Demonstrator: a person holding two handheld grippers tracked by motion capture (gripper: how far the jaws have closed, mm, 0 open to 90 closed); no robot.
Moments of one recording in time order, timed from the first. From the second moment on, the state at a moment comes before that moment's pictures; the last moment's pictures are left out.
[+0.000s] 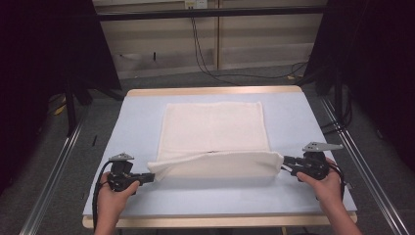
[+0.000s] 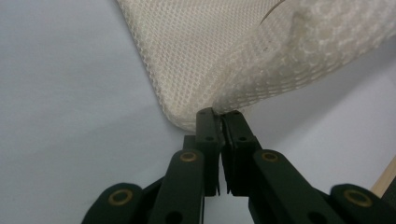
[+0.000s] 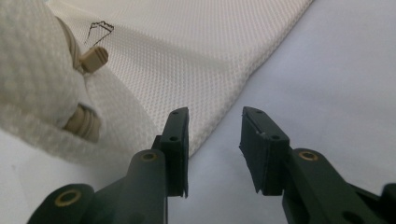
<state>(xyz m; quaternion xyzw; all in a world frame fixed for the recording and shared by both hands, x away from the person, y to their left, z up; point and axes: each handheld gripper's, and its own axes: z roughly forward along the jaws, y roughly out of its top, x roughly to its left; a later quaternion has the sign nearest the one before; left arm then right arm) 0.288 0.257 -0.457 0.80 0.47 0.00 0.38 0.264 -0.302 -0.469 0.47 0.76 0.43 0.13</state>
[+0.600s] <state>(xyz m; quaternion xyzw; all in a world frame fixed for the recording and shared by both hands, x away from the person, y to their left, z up) 0.286 0.262 -0.458 0.79 0.47 0.00 0.39 0.276 -0.269 -0.480 0.43 0.80 0.40 0.09</state>
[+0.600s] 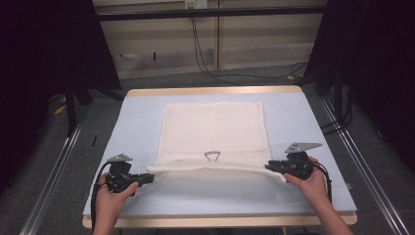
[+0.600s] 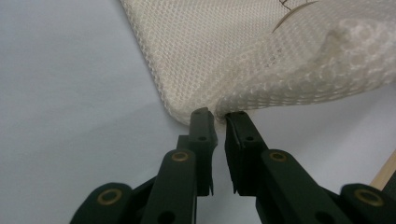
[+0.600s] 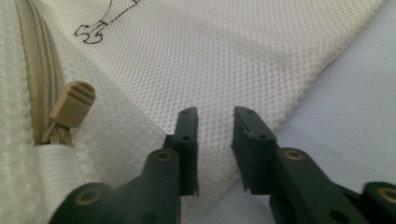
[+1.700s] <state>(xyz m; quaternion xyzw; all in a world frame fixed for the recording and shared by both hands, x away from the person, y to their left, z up) 0.284 0.285 -0.451 0.78 0.49 0.01 0.39 0.277 -0.262 -0.482 0.41 0.82 0.38 0.11</state>
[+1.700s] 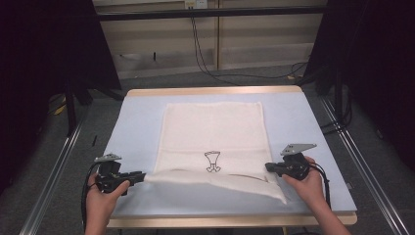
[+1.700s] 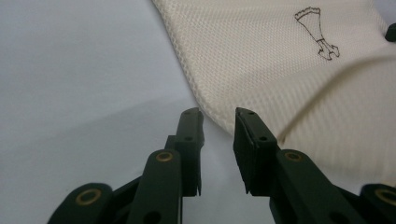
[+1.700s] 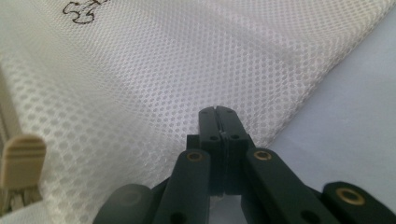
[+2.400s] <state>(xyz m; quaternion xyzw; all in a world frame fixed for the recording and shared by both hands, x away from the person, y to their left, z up) 0.296 0.253 -0.469 0.80 0.49 0.01 0.35 0.266 -0.264 -0.477 0.46 0.81 0.34 0.14</state>
